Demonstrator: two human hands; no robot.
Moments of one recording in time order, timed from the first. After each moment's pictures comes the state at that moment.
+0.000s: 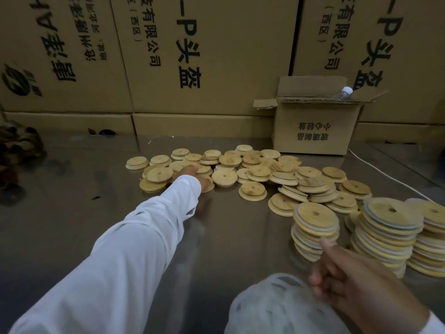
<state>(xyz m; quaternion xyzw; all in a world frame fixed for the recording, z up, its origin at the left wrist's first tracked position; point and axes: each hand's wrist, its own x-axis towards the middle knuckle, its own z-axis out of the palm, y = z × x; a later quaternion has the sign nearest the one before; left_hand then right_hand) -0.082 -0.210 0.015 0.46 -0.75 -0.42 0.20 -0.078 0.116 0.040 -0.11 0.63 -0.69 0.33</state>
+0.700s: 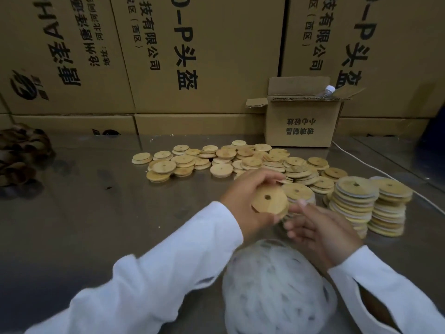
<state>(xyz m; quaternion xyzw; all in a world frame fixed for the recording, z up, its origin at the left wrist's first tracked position) 0.014 -0.013 0.065 0.03 -0.87 -0.42 0.27 -0.075 0.118 0.039 -0.18 0.61 -0.72 0.28</state>
